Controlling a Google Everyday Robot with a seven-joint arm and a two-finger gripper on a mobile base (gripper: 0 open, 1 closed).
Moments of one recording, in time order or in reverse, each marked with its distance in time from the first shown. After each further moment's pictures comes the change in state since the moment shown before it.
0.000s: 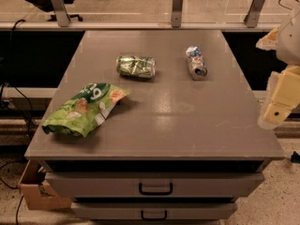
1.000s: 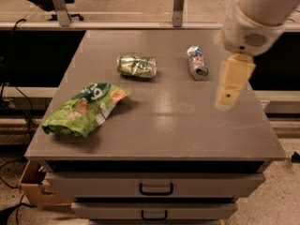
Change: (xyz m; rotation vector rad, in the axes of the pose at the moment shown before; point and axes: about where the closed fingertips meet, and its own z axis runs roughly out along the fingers) arm -0.060 -0.031 0.041 -0.053 0.023 -0.093
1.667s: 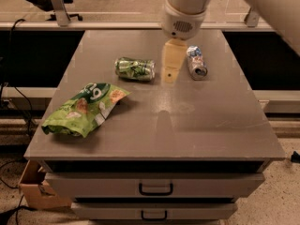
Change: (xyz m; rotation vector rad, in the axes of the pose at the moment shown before) arm -0.110 -0.058 0.042 0.033 -0.025 -0.081
